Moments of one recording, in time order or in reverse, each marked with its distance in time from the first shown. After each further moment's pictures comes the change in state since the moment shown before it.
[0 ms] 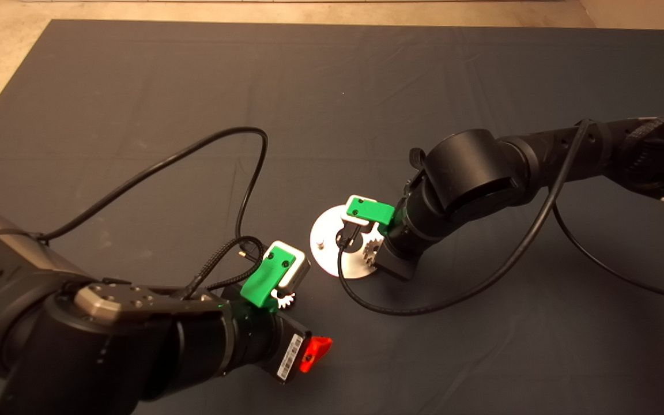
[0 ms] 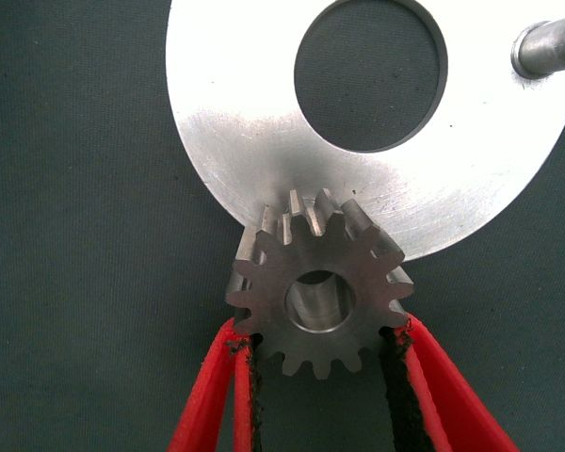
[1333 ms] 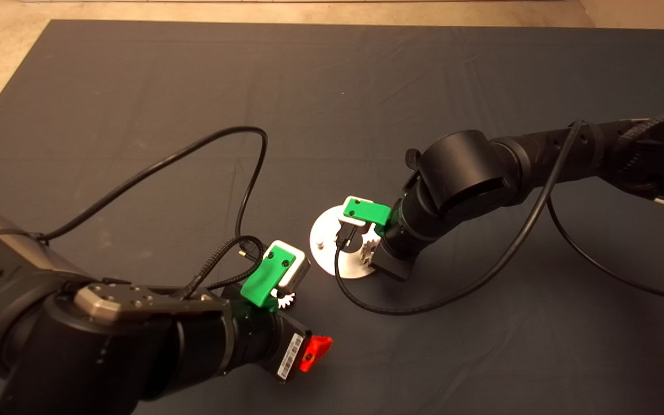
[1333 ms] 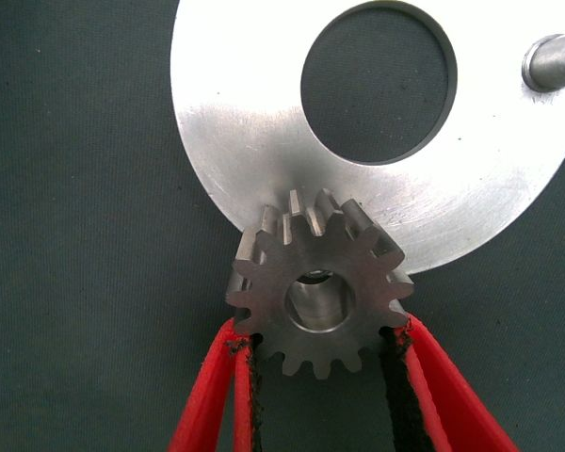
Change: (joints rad) left arm 0.000 0.000 0.000 0.003 0.000 0.000; right arm -0.006 0.014 -0.017 0.000 -0.003 -0.007
